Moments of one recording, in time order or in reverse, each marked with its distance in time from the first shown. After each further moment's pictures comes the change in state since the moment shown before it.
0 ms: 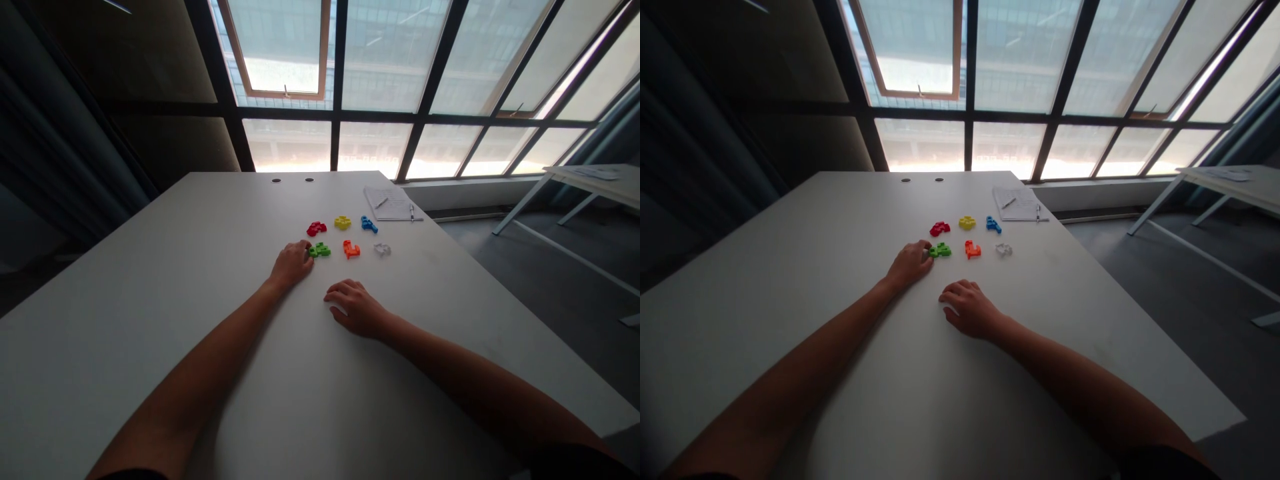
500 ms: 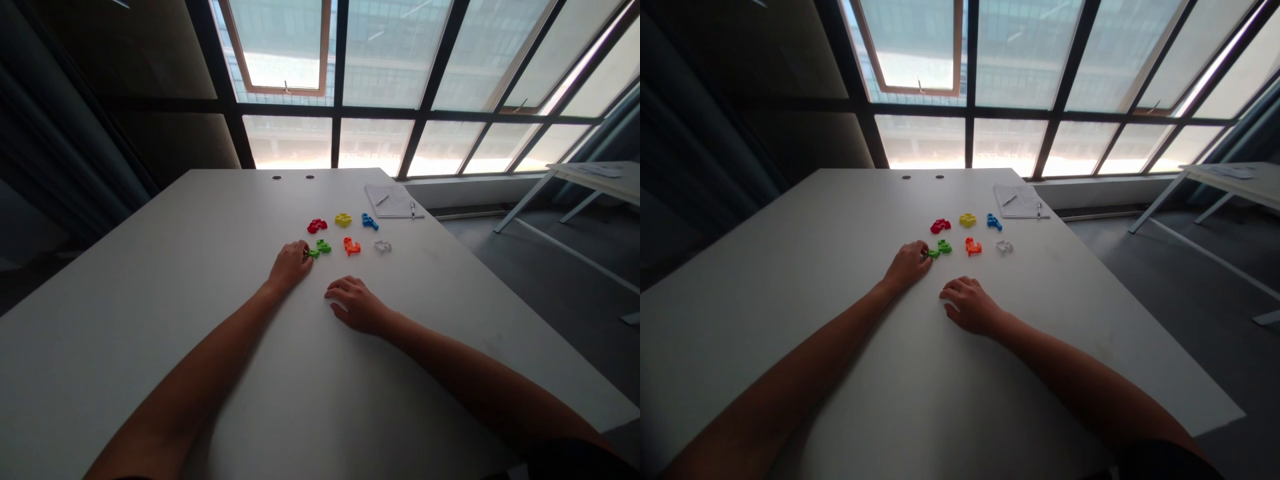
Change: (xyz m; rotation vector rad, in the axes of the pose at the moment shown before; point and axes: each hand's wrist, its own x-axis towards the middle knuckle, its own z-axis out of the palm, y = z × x) left_hand -0.013 0.002 -0.004 -0.003 0.000 -0.022; right_hand 0.001 -0.001 -0.002 0.019 -0.010 0.005
